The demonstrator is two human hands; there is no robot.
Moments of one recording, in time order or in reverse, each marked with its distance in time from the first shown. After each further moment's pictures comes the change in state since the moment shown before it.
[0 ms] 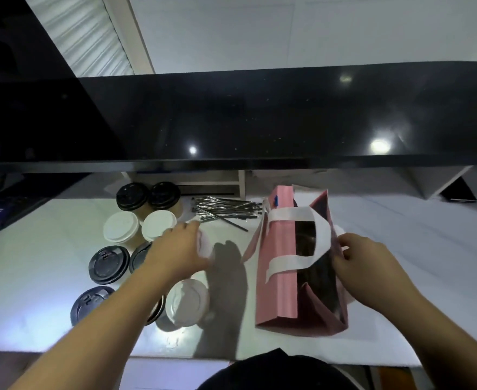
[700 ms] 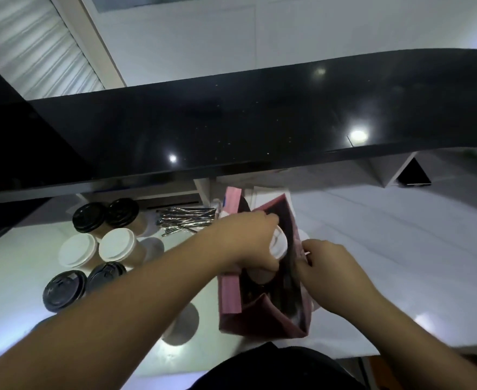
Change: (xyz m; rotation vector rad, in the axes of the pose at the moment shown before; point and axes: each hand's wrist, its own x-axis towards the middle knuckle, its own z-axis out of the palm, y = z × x) left_hand 0.006 0.222 -0.052 0.198 -0.127 0.528; right_hand -0.002 0.039 -0.017 0.062 0.005 -0.056
